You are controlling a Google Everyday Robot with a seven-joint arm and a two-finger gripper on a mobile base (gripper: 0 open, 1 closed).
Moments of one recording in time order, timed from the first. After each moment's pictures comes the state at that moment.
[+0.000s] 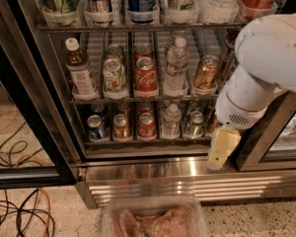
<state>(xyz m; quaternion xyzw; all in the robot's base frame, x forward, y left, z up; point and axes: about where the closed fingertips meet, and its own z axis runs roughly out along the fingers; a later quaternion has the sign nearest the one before) 0.463 -0.180 0.821 -0.58 0.81 -0.02 0.10</state>
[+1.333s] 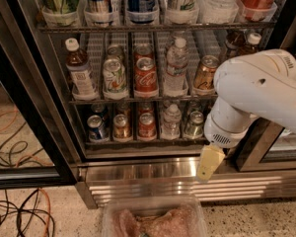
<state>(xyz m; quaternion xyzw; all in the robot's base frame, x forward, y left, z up) 0.461 -0.171 0.756 -0.54 0.84 -0.02 0.08</state>
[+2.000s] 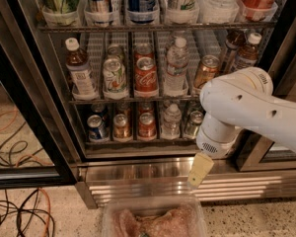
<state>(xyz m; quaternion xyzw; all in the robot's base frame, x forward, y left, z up) 0.460 -0.169 0.707 -0.47 0.88 -0.02 0.05</state>
